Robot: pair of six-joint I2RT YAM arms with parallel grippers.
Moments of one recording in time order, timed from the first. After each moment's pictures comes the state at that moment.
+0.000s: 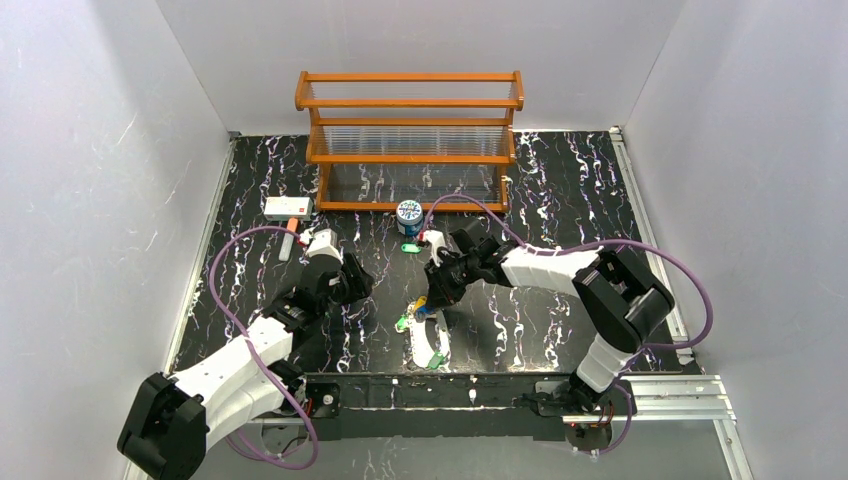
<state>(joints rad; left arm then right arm) -0.54 0.91 0.37 -0.09 -0.18 -0.68 0.78 1.68 0.89 -0.10 -0.65 0.08</state>
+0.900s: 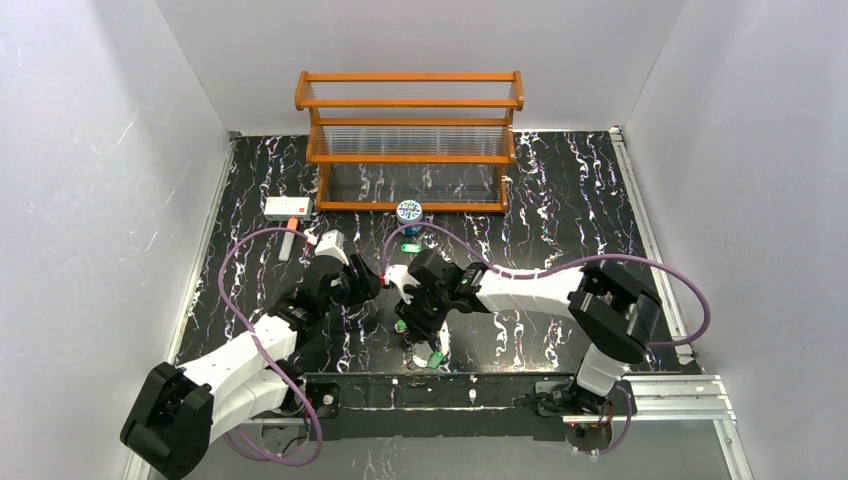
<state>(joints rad) -0.54 0.96 0.33 0.05 -0.05 -0.72 1.08 1.67 0.97 -0.26 -0.37 0.03</state>
